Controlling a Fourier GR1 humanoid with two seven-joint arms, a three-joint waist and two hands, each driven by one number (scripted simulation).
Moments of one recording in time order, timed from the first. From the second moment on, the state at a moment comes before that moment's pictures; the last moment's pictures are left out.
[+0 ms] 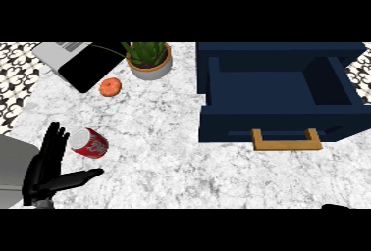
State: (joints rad) left arm 0.01 0.10 0.31 -1.29 0.02 -0.07 -0.22; right arm 0.18 -0.09 -0.24 -2.19 -0.14 0.08 0.20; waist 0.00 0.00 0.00
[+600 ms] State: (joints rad) left arm -0.12 0.16 0.35 -0.92 0.04 -0.06 -0.40; right arm 0.19 -0.09 -0.28 -2.25 -0.15 0.10 0.26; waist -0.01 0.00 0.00
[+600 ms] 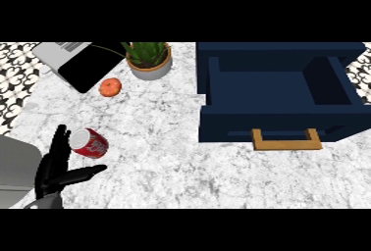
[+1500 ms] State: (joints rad) left arm -0.41 0.26 0.37 -0.36 0.04 -0.10 -0.67; right arm 0.13 -0.09 -0.29 -2.23 -0.13 0.12 0.28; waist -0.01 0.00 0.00
